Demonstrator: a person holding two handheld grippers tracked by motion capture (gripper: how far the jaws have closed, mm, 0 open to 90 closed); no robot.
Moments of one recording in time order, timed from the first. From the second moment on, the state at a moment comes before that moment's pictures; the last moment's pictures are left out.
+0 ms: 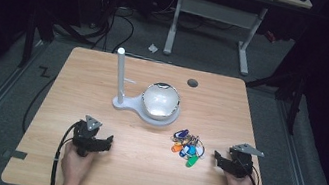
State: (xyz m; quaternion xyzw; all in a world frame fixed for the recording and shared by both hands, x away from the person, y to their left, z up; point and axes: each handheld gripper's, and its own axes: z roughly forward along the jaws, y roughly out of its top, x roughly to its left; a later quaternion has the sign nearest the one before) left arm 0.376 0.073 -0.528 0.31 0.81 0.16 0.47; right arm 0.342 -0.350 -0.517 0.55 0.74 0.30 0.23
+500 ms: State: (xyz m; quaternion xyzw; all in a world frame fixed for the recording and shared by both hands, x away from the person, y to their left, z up) left arm 0.376 0.073 -0.528 0.31 0.81 0.16 0.47; right arm 0.335 -0.343 -0.508 0.54 0.75 0.32 0.21
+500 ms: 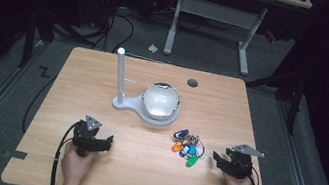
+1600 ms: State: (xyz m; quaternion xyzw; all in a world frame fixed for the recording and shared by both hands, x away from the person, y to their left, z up) left arm 0.376 0.073 -0.528 0.31 0.81 0.16 0.47; right arm 0.349 -0.285 -0.487 0.48 0.79 0.34 0.16
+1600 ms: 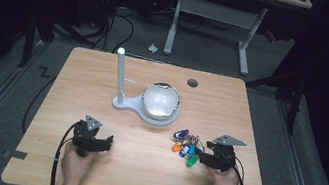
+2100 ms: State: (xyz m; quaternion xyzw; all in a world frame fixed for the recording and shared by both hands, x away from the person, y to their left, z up) left arm 0.376 0.073 -0.528 0.31 0.81 0.16 0.47; right arm 0.368 -0.264 -0.496 0.48 0.80 0.33 0.15
